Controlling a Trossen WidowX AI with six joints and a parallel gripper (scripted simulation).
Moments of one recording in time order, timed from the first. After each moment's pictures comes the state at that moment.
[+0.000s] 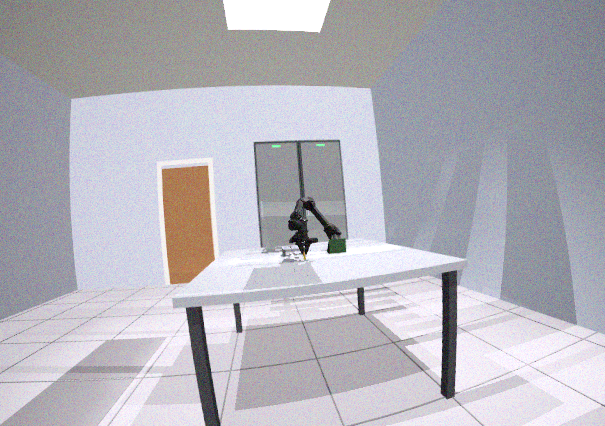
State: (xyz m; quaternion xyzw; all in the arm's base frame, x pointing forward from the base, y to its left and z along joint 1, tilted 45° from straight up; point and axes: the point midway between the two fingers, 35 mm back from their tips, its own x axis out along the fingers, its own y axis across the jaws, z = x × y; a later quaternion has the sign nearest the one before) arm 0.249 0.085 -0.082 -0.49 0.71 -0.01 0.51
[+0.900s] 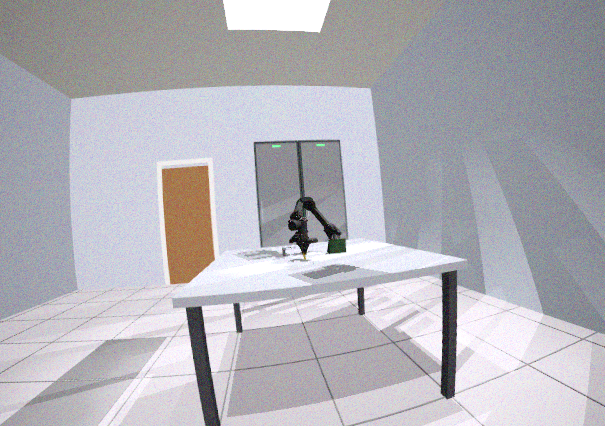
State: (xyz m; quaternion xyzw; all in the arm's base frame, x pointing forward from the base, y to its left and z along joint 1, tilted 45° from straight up) arm 0.250 0.085 -0.082 -0.49 0.71 -0.01 0.51
